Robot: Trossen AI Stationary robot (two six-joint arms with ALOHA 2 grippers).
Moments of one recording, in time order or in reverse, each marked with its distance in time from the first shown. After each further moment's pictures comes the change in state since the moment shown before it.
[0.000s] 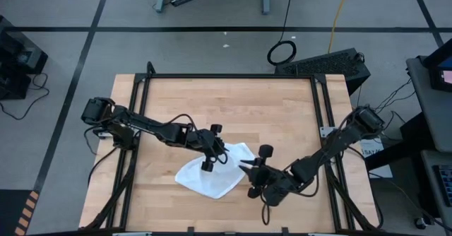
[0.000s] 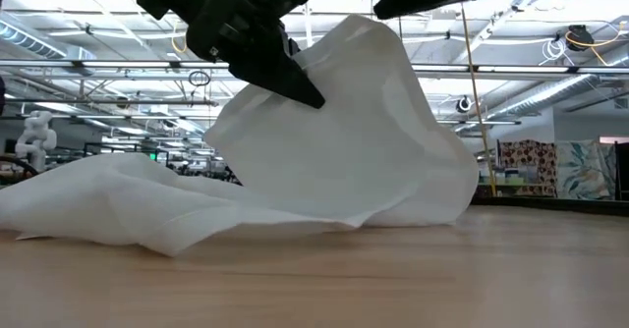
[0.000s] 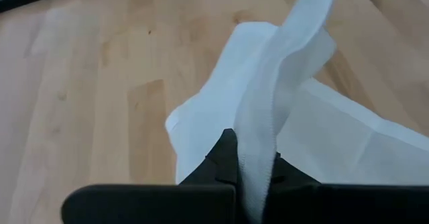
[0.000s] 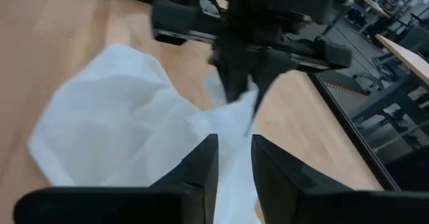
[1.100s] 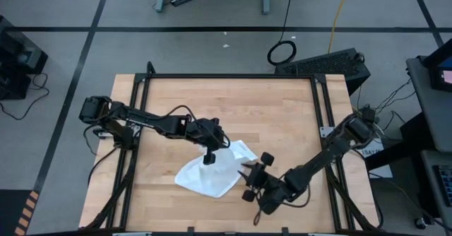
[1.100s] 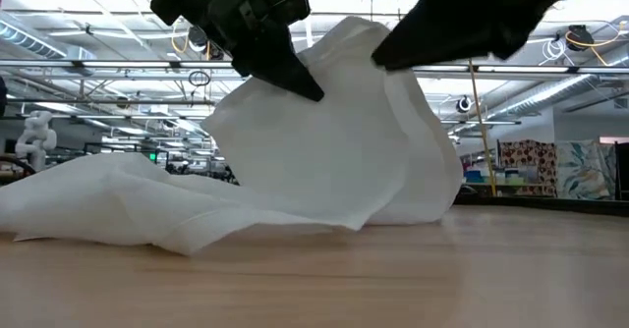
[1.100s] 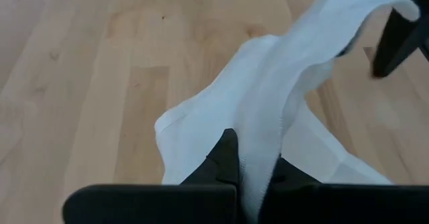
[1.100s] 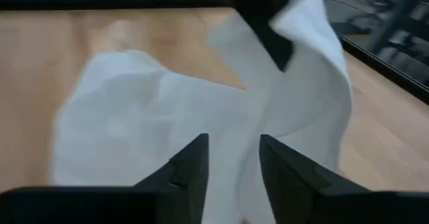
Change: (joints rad) left arm 0.084 -0.037 0.000 -0.024 0.121 -0.236; right arm 0.032 0.155 0.001 0.018 0.085 0.475
